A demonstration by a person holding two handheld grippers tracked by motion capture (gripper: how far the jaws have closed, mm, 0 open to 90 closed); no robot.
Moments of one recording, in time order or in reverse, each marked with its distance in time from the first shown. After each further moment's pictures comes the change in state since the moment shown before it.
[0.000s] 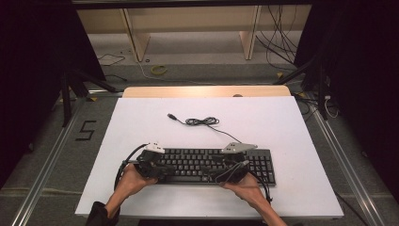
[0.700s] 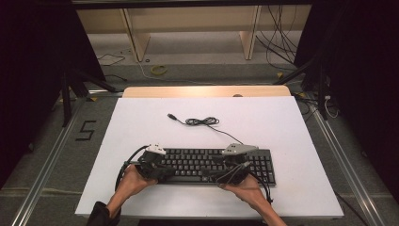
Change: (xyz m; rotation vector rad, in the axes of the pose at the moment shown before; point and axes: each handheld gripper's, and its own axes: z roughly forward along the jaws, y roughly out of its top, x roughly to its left) left arm 0.002 -0.004 0.007 0.028 0.025 -0.003; right arm 0.004 0.000 -0.005 -0.006 0.006 -0.009
